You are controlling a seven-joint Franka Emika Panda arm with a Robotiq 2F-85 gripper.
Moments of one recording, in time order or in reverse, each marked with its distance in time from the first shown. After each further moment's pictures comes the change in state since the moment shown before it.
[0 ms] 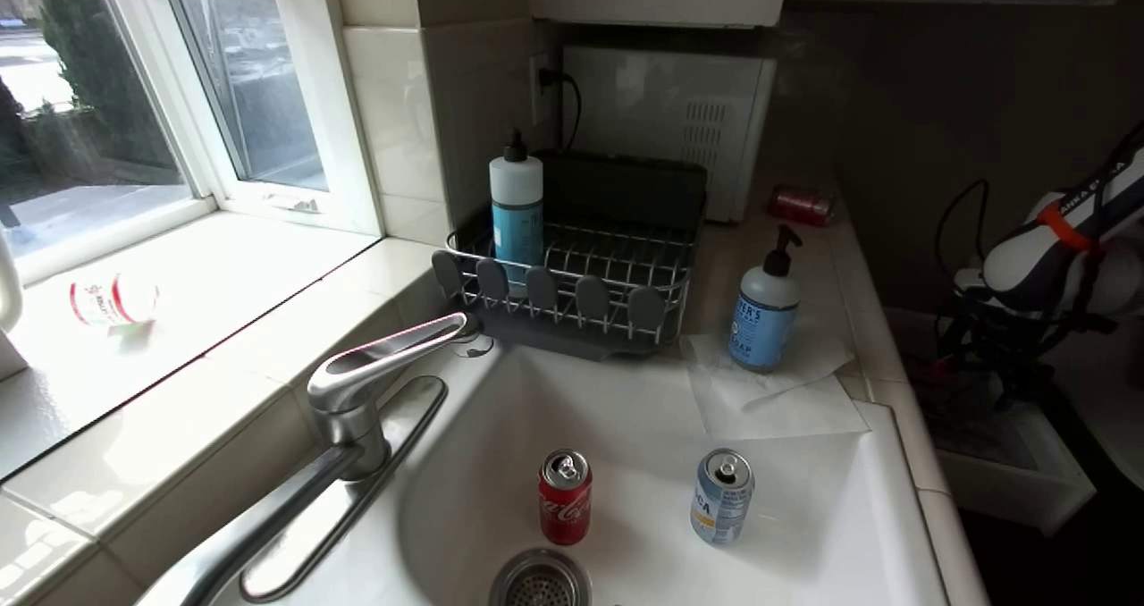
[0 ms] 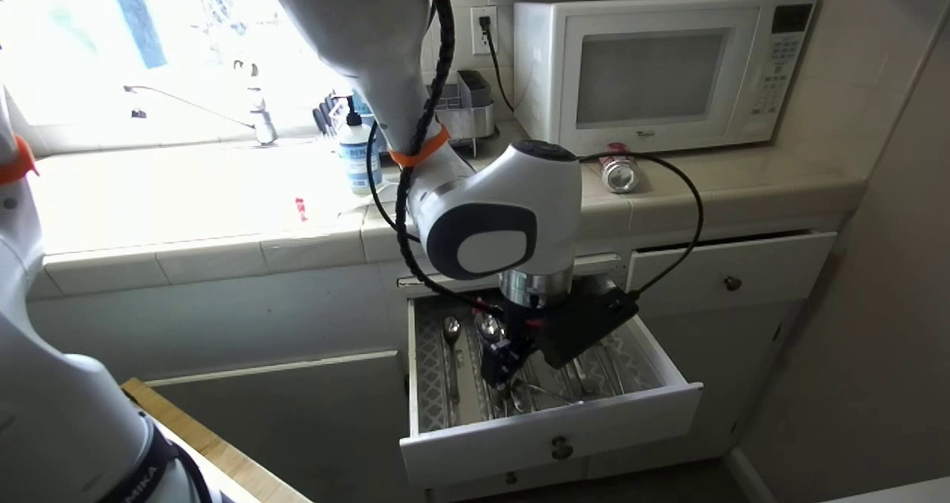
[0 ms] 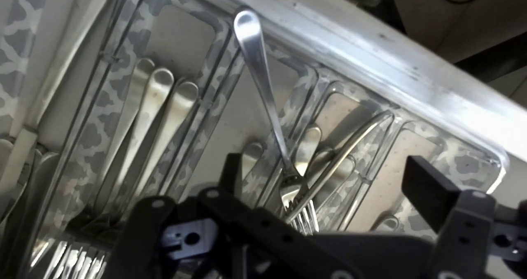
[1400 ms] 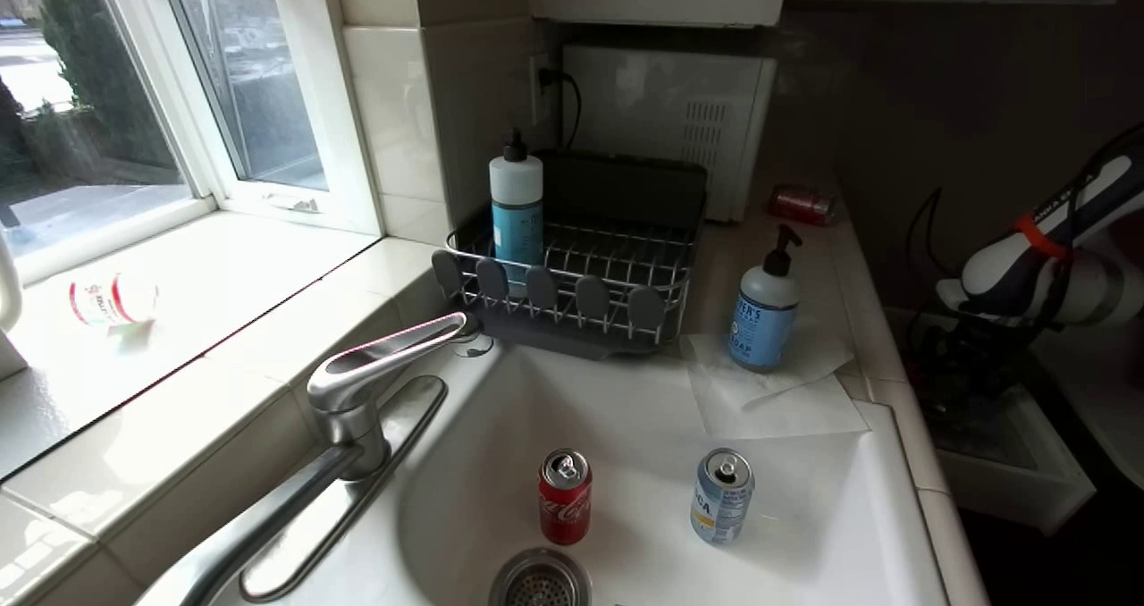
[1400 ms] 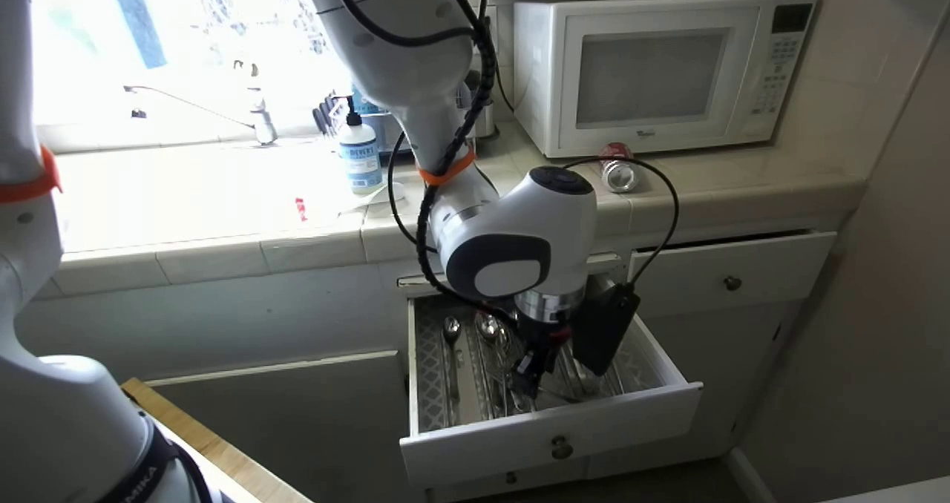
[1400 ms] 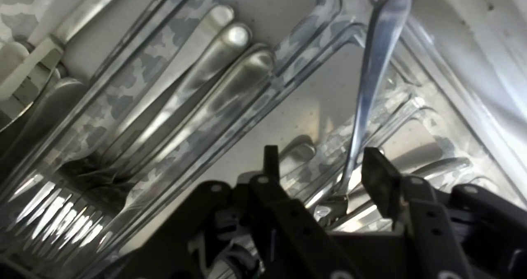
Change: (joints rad) arm -0.202 0.127 0.200 0.089 0.044 0.080 -0.374
